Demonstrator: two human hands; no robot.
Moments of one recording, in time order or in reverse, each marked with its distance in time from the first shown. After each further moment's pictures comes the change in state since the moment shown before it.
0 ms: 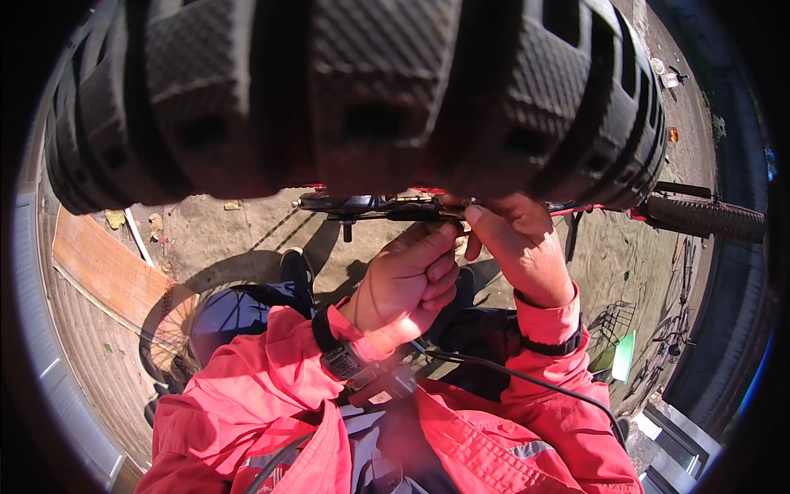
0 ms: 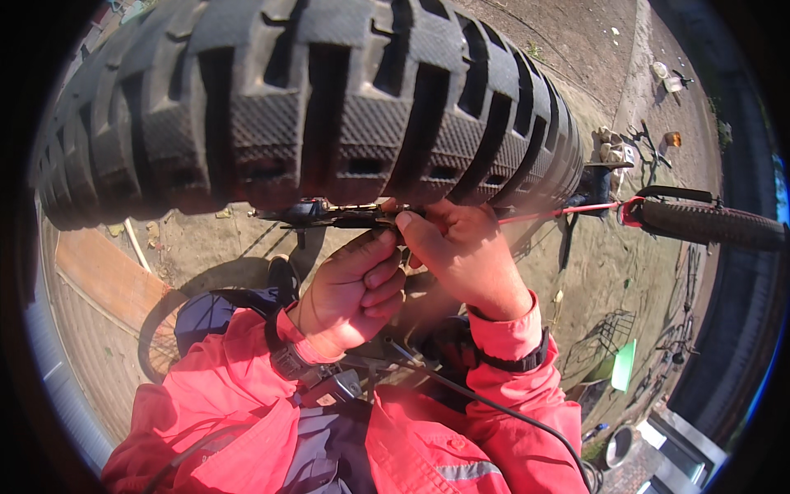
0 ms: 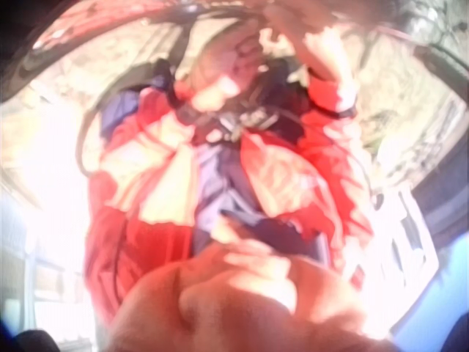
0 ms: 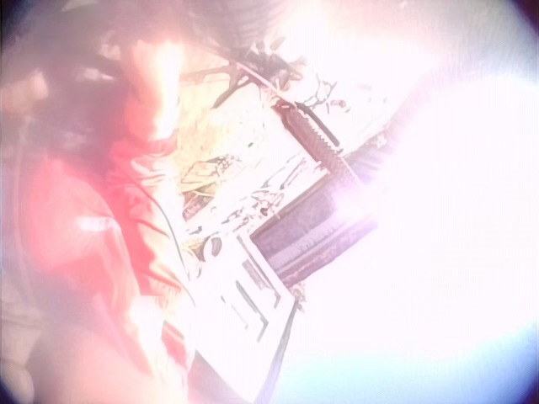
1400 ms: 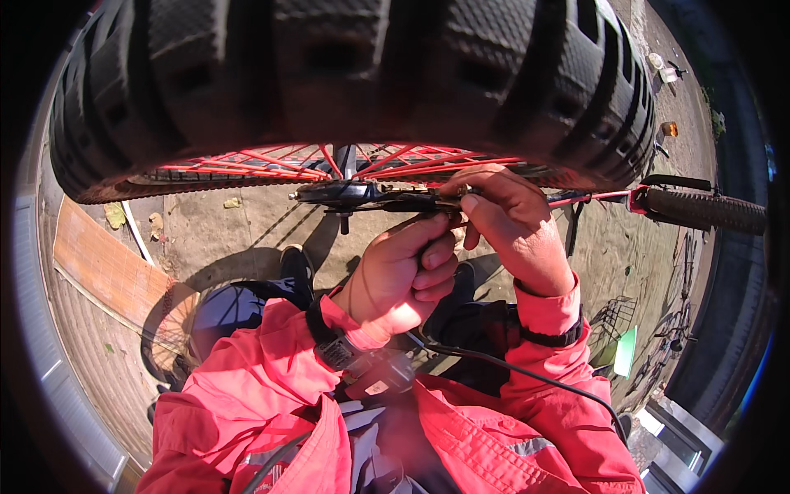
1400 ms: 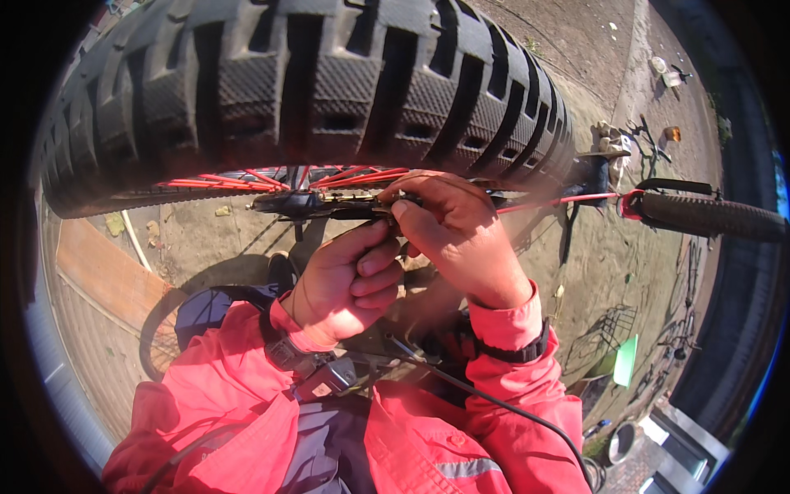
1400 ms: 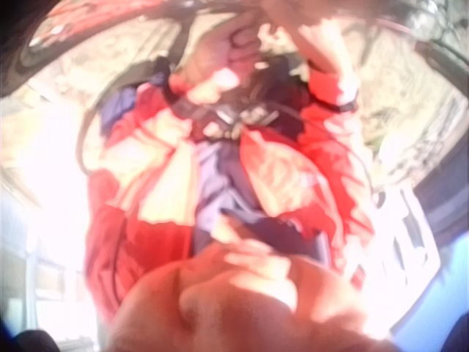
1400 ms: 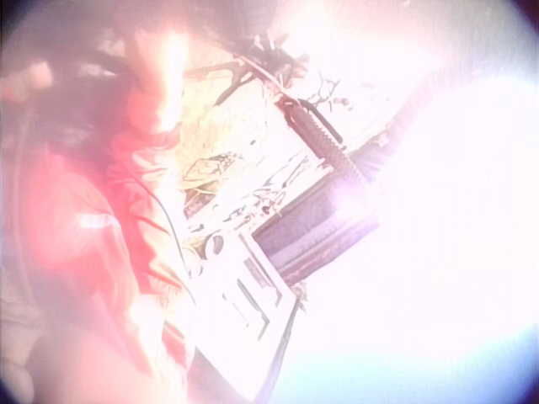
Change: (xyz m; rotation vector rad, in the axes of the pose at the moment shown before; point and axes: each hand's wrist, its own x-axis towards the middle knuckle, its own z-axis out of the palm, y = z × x) left_hand 0.003 0.006 -0.005 -0.097 -0.028 -0.096; right_hand 0.004 -0.001 -0.001 0.009 -0.028 -0.131
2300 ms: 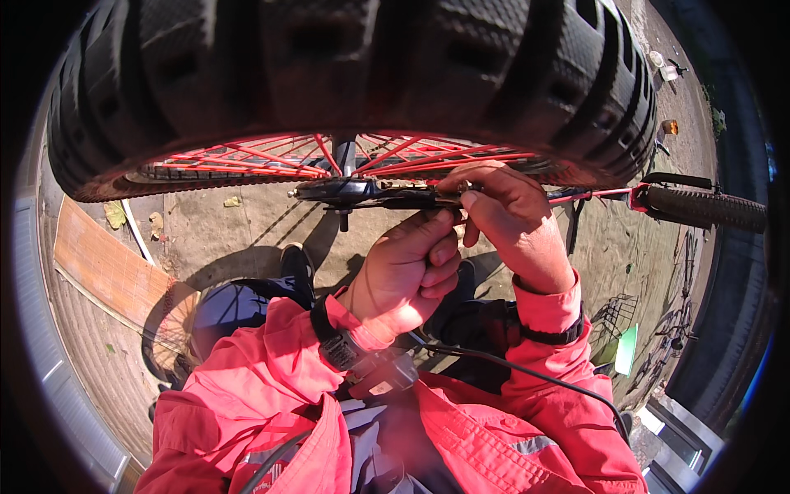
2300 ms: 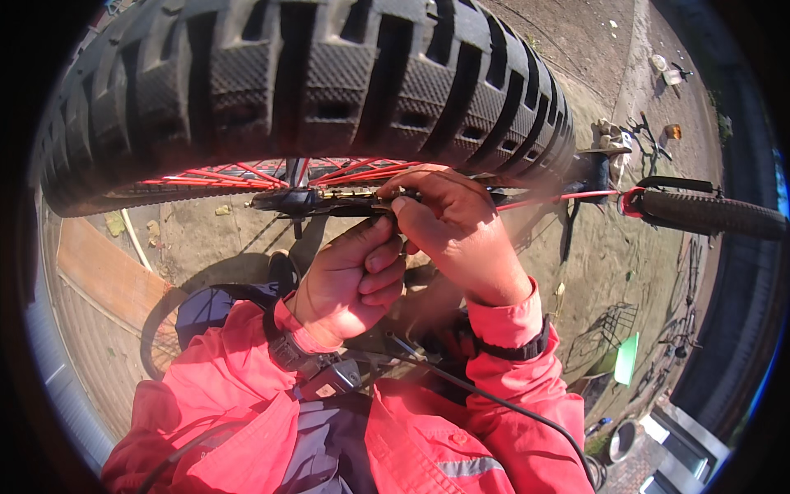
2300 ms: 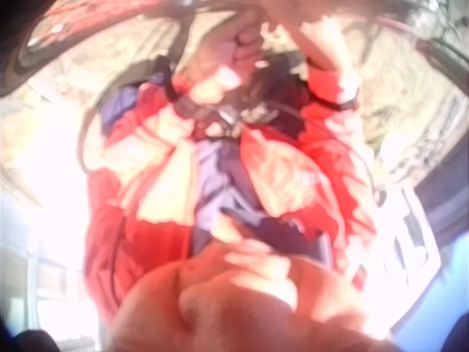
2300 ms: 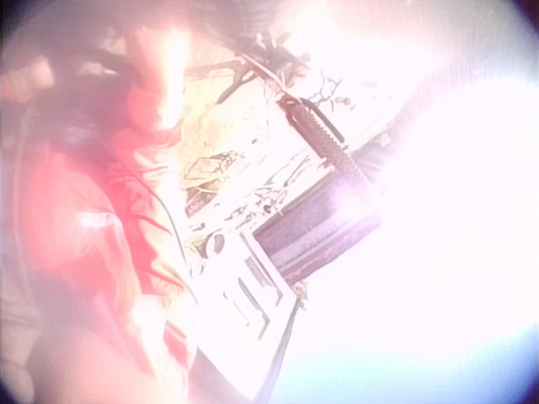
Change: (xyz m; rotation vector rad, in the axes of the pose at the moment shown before) left_hand 0.005 -0.008 -0.004 0.055 -0.036 0.074; right_hand 0.002 0.001 0.001 0.052 0.008 0.029
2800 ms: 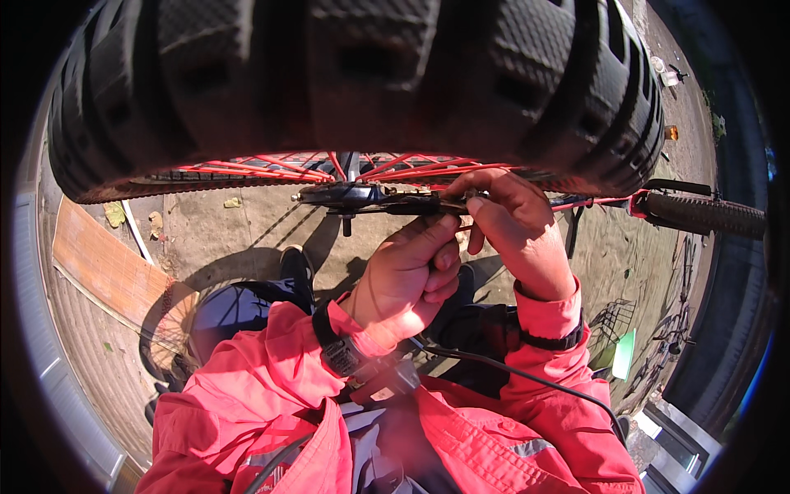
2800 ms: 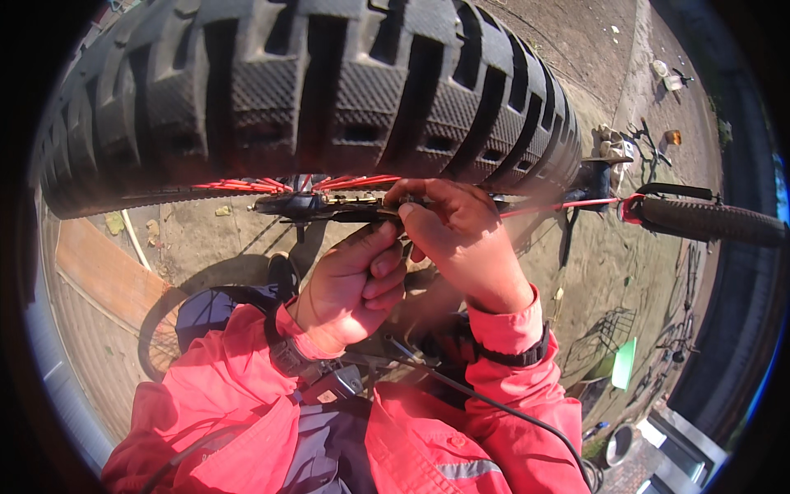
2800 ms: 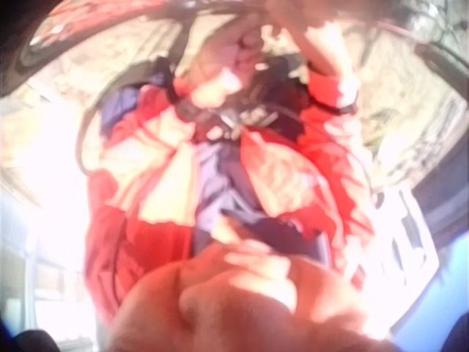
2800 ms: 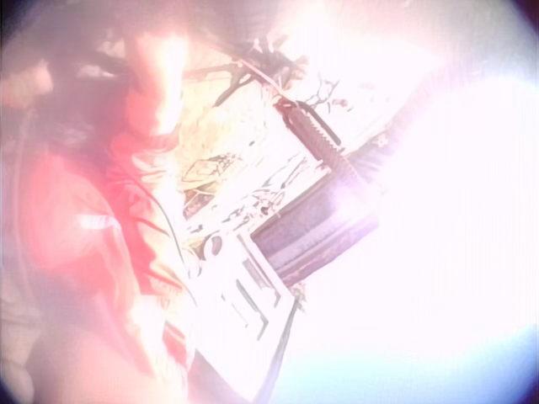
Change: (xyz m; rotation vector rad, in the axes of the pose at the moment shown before) left_hand 0.000 -0.001 0.006 0.040 0.095 0.035; right_hand 0.001 -0.004 0.000 0.004 0.029 0.069
